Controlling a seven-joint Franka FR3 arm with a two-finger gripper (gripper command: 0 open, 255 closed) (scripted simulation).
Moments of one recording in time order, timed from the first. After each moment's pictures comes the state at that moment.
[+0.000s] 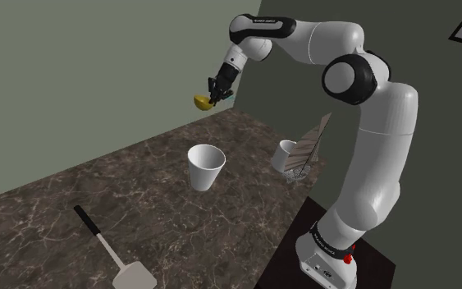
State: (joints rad) arm -0.09 0.40 -0.06 -1.47 0.52 1.66 0.04
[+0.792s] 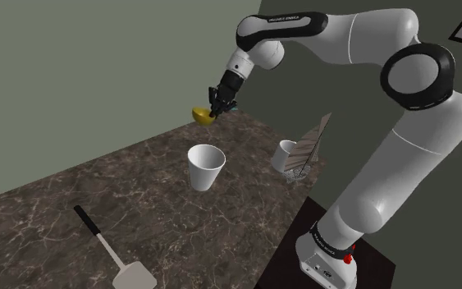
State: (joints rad) arm 0.01 0.04 -0.01 -1.95 0.54 1.83 0.11
